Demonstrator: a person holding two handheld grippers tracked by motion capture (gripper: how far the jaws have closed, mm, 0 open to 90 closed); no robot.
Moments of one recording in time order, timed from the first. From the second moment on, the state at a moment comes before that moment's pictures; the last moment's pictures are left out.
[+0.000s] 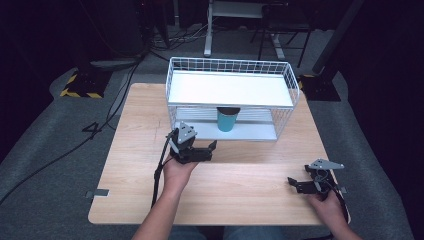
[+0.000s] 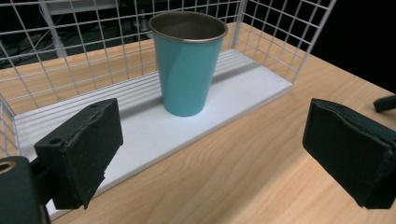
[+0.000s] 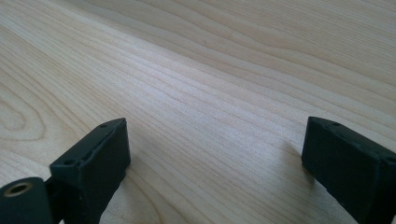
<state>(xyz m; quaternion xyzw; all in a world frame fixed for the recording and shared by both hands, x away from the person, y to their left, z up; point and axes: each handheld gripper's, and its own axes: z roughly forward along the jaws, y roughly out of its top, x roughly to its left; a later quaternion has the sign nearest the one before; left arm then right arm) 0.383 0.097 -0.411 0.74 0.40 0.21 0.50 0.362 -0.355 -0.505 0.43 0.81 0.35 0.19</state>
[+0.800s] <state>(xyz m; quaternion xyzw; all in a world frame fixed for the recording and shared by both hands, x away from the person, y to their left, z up) 0.303 0.152 -0.411 0.77 0.37 0.23 0.47 0.361 -0.355 -0.505 0.43 0.81 0.35 0.19</state>
